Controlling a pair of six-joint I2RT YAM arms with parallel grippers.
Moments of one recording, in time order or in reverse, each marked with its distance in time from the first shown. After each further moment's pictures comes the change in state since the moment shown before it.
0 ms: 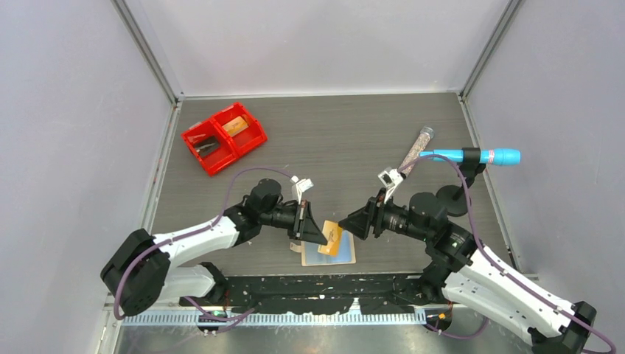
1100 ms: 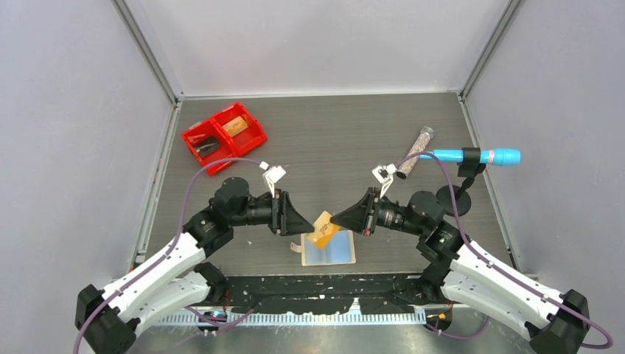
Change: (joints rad) left arm 0.061 -0.383 0.079 -0.339 -0.113 0.169; right arm -0.016 0.117 -0.034 0.337 -0.232 0.137
